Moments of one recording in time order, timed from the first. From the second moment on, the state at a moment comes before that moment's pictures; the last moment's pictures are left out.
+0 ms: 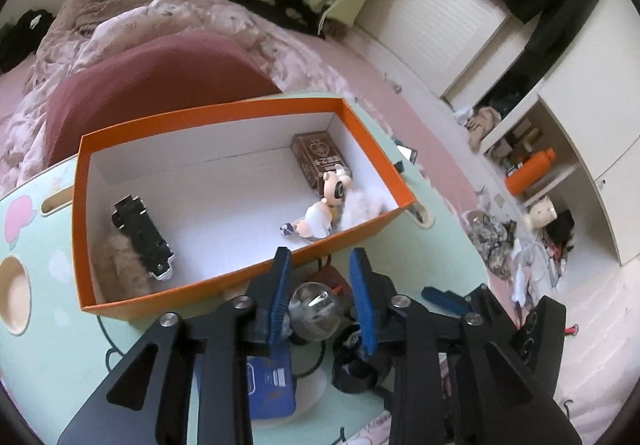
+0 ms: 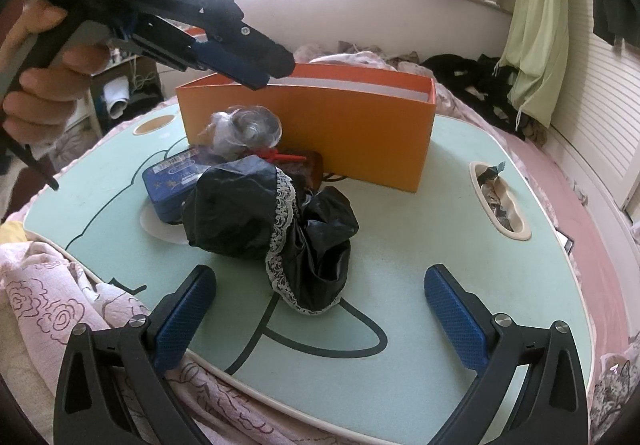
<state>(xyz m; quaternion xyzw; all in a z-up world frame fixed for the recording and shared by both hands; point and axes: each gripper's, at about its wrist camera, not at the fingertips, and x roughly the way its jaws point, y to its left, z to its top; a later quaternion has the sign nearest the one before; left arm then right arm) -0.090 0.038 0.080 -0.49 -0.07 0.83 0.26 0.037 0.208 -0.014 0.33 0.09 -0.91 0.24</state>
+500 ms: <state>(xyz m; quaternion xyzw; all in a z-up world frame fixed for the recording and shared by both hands) 0.026 -0.022 0.052 -0.43 -0.05 0.89 0.15 0.036 0.208 -0.014 0.33 0.09 -0.91 0.23</state>
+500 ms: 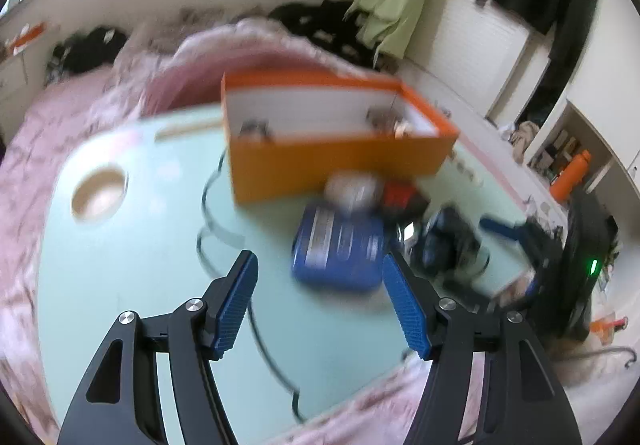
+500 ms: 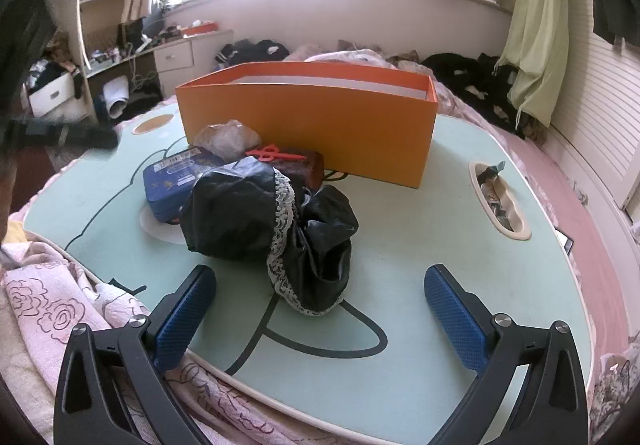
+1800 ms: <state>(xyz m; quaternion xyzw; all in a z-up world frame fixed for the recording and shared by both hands) 0.029 0.013 0.005 -0.43 0.02 0.90 0.10 -0.195 0.051 0.036 0.57 -0.03 -0.77 0.30</state>
